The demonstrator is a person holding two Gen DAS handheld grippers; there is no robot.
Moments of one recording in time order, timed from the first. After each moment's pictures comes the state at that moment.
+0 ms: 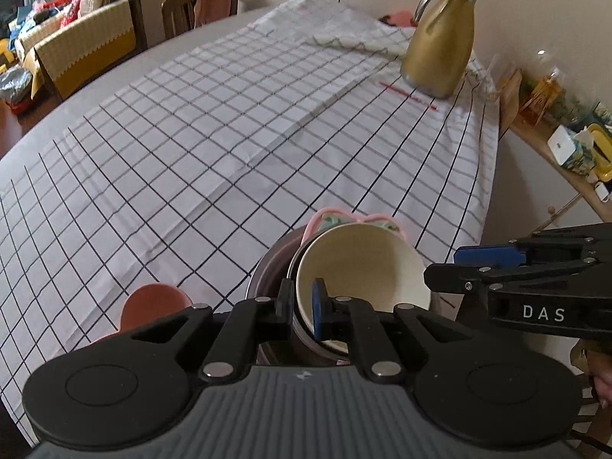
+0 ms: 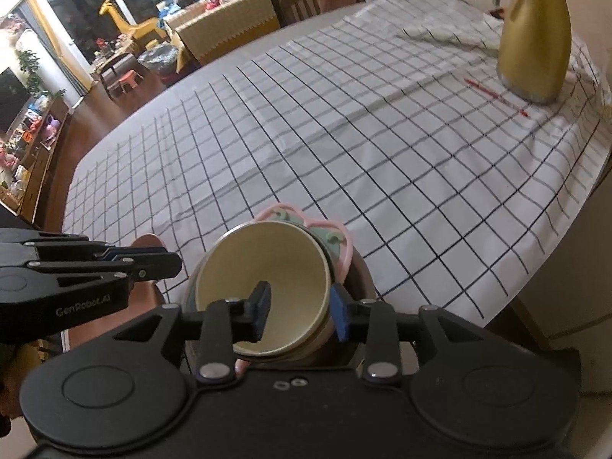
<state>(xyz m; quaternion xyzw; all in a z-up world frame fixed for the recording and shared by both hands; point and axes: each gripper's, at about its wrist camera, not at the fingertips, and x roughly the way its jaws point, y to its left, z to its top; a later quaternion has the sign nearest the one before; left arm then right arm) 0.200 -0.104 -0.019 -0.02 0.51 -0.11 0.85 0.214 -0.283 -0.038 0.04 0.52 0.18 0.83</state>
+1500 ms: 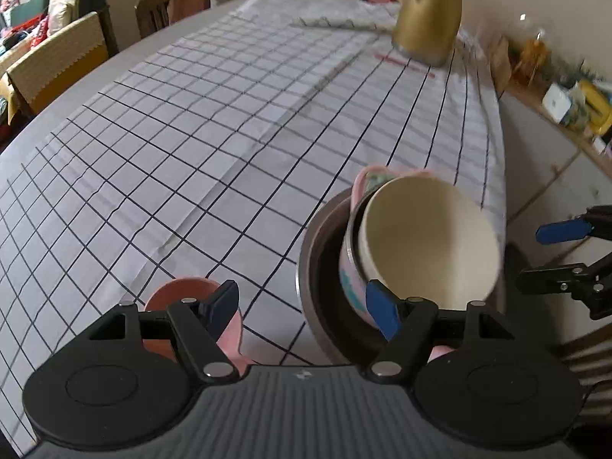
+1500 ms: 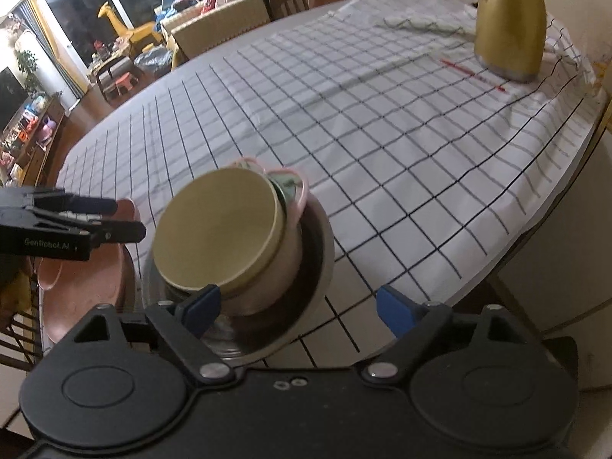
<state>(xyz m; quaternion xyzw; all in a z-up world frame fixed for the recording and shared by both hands) 0.206 -0.063 -0.077 0.03 0.51 -0.15 0.84 0.180 -0.314 -0.082 0.04 0.52 0.17 0.84</state>
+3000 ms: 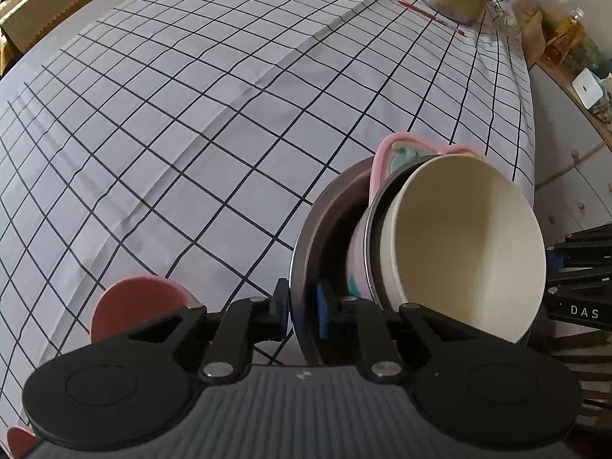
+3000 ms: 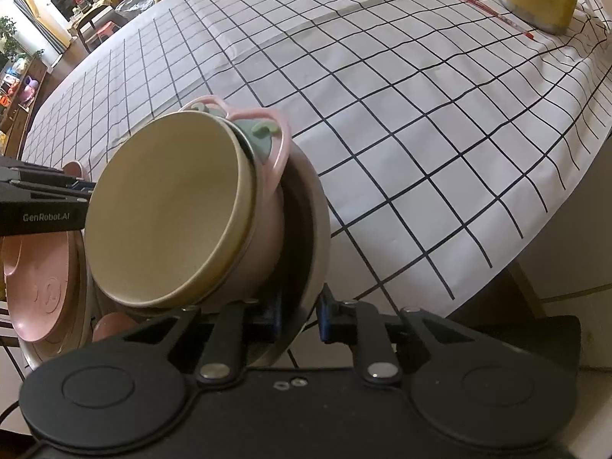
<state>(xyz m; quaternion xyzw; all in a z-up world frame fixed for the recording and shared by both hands) 0.248 -0.081 -0.117 0.01 0.59 -0.14 0.79 0.225 -0.300 -0.131 0.02 0.60 0.16 0.78</state>
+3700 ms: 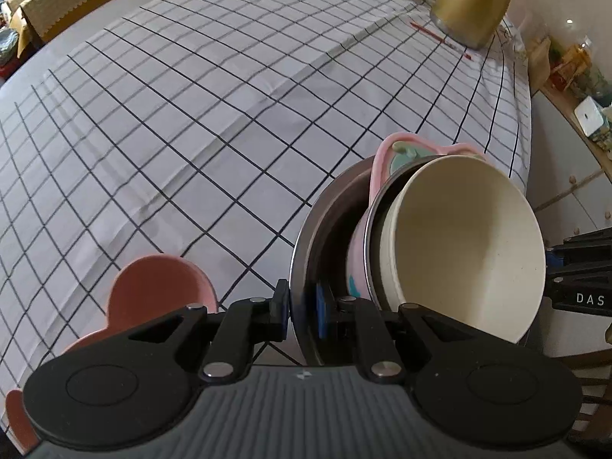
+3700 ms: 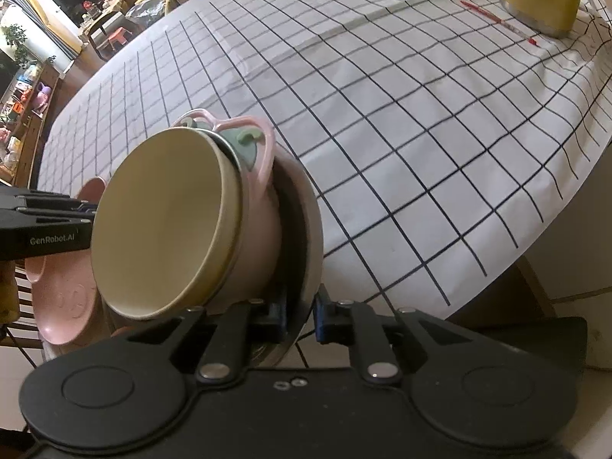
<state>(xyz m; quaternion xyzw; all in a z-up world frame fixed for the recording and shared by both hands) 0.235 -0.072 -0.091 -0.02 0.58 -0.11 0.80 0.233 -0.309 -0.106 0.04 0.61 0.18 0.77</state>
